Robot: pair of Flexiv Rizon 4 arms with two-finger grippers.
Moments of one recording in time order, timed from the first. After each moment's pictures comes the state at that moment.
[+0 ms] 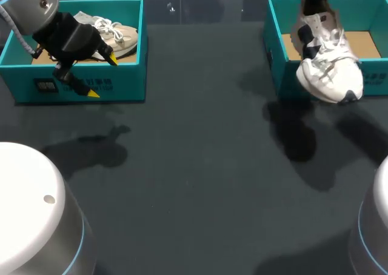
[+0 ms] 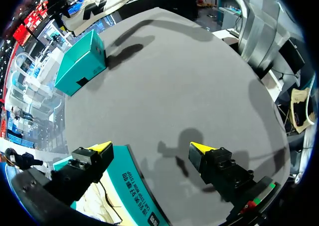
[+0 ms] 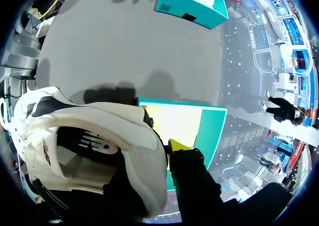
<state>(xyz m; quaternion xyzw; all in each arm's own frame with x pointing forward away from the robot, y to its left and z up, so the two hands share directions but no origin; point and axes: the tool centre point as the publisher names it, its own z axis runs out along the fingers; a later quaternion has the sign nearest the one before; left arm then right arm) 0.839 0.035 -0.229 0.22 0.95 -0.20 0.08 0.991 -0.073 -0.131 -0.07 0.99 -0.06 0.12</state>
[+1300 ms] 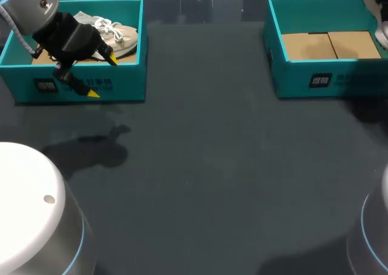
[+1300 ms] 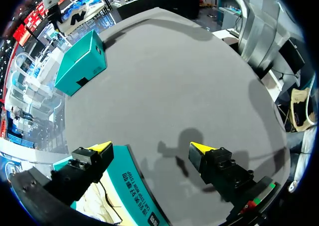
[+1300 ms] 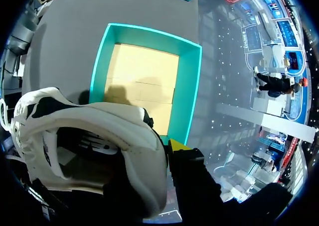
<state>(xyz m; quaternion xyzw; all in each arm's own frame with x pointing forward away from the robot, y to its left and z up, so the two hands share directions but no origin) 0.839 0.035 -0.229 0.22 0.95 -0.20 0.08 1.101 -0.275 -0.116 -0.08 0.98 -0.05 0.16</state>
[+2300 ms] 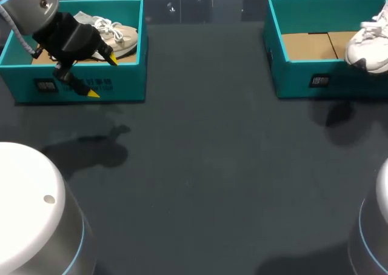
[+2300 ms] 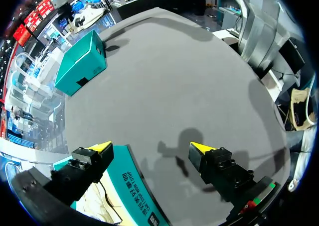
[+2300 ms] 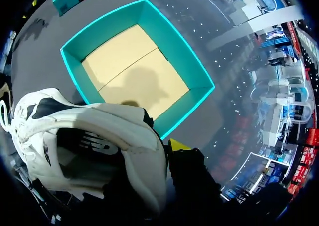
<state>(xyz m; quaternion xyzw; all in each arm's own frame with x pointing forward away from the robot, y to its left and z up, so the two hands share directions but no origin) 0.839 0.035 -0.229 0.22 0.95 -0.20 0.08 1.032 -0.336 -0.153 0.34 0.93 -0.06 0.14</state>
